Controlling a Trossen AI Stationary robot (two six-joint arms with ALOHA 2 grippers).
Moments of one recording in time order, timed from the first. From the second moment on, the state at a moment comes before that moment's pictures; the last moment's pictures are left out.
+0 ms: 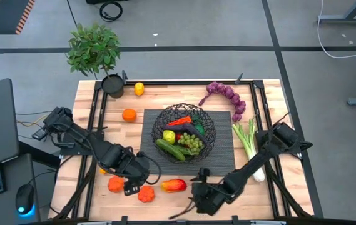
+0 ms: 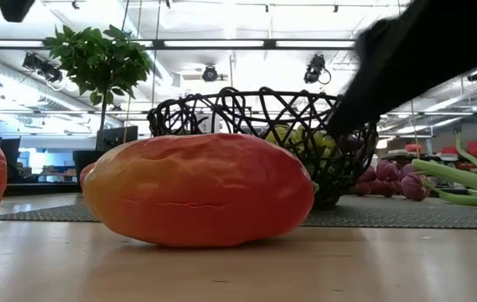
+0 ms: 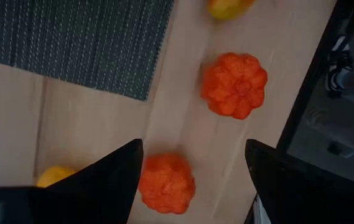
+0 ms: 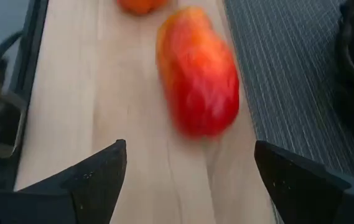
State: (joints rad) left arm -0.57 1.60 1.49 -1.25 0.01 -0.83; right arm 0.70 1.98 1.28 -0.28 0.55 0.65
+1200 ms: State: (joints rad) left arm -0.63 1.59 1.49 -1.25 0.01 -0.95; right arm 0.61 2.10 1.29 -0.03 0.46 0.61
